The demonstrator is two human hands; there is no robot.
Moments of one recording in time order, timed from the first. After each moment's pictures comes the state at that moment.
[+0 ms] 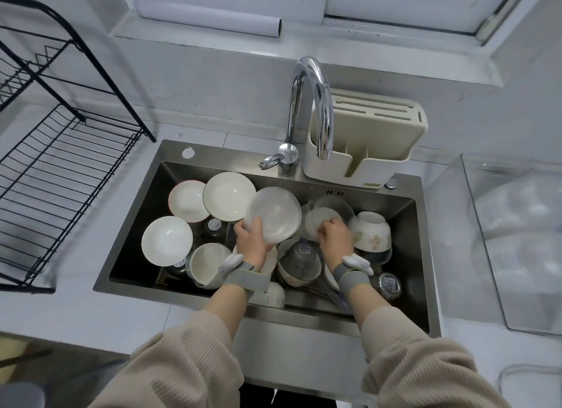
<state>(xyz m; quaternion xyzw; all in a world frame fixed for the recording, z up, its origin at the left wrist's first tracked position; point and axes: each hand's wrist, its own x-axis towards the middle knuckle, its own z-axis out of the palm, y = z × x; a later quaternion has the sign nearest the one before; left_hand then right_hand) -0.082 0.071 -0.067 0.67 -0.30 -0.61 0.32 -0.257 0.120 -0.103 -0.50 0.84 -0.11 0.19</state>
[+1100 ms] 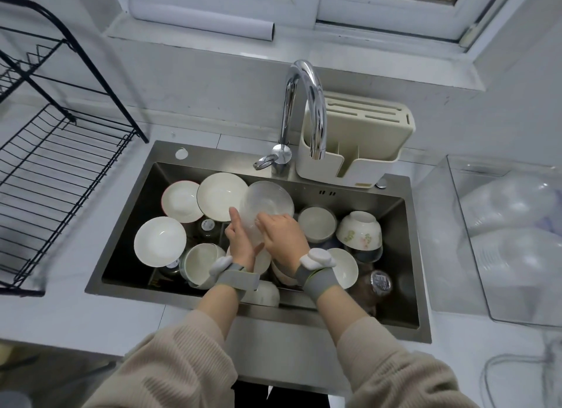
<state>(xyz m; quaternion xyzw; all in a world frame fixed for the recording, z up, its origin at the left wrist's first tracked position) -0.079 0.065 -0.072 0.61 -0.19 -0.66 0.40 -0.173 0.099 -0.034 -0.71 0.67 -0.17 0.14</state>
